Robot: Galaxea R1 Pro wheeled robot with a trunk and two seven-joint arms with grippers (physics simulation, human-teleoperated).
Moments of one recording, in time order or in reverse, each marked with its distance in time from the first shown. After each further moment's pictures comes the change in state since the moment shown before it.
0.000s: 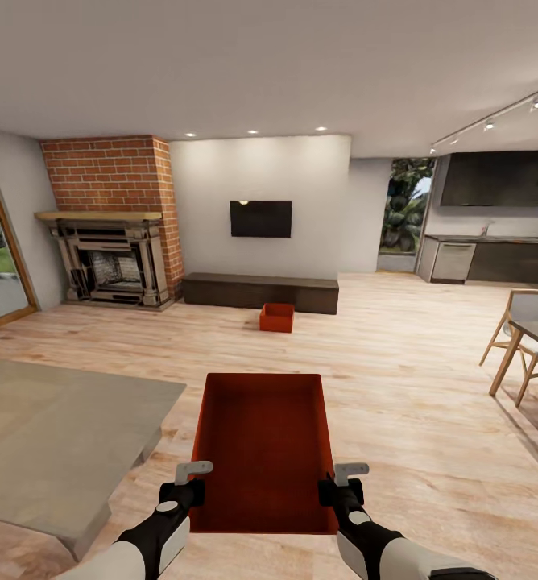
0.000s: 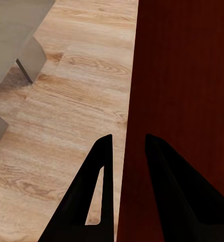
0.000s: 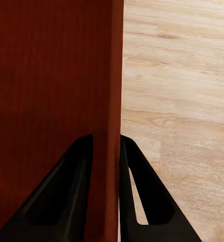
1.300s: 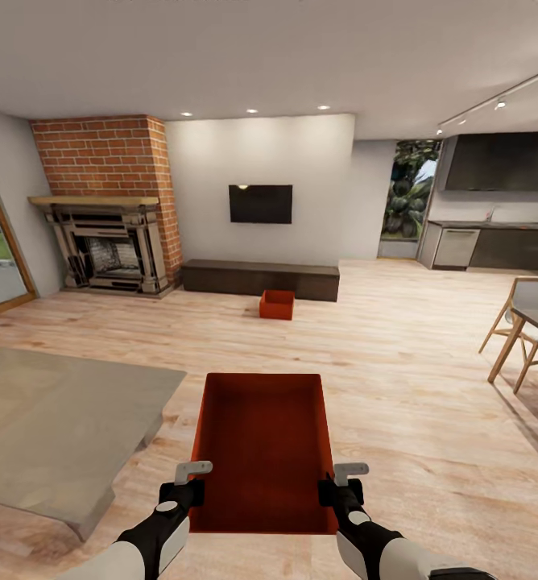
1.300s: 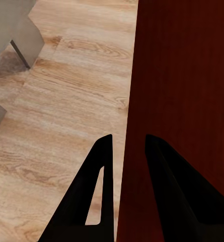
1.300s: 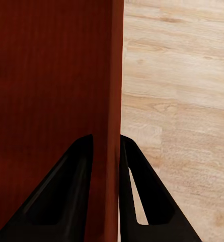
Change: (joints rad) left arm 0.000 0.001 0.002 0.000 -0.001 0.000 -0.004; right arm 0.000 0.001 -0.002 0.000 0.004 0.001 -0.001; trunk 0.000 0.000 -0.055
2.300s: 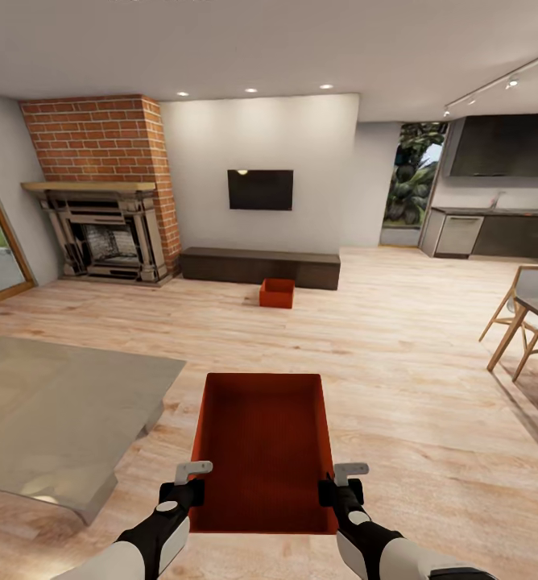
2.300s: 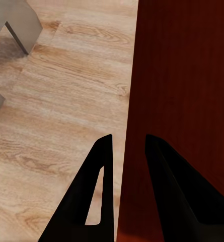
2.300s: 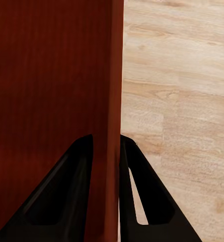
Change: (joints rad) left arm 0.000 0.000 0.000 0.000 0.000 0.000 0.001; right arm 0.000 0.000 0.001 0.000 -0.001 0.000 0.000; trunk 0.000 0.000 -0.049
